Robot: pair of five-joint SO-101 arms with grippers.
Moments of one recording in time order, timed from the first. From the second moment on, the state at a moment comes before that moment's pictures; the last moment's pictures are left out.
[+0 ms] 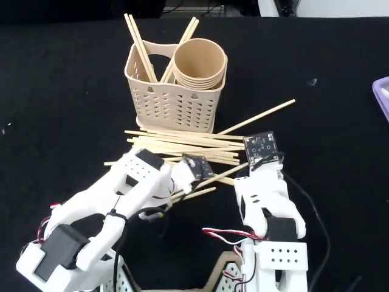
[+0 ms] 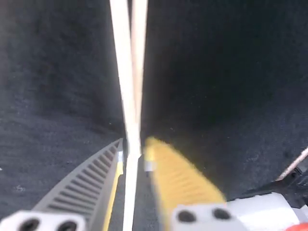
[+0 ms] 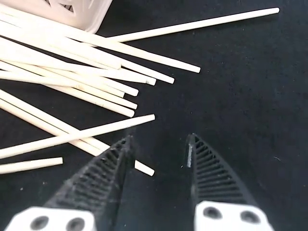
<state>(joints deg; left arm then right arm) 26.6 -12.9 45.8 68.6 -36.9 2.6 -85.5 88.5 54.0 13.1</state>
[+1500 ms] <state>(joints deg) 25.5 -18.7 38.5 76.8 -34.8 2.9 -85.5 88.9 53.7 13.1</state>
